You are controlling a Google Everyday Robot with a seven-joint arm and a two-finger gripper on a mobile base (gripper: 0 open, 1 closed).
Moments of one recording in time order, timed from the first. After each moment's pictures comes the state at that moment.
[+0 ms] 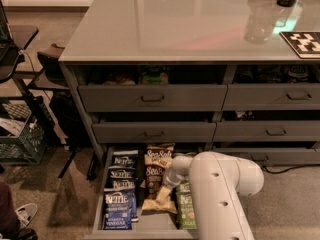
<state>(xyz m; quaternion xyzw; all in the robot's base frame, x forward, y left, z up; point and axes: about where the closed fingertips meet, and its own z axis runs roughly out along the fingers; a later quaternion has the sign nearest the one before) 0.640 -0.016 0.137 -0.58 0.79 0.16 0.15</state>
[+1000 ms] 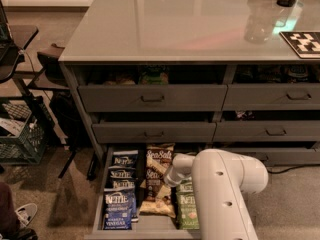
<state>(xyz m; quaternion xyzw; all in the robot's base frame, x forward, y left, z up) 0.639 -0.017 0.153 -0.58 0.79 0.16 0.15</state>
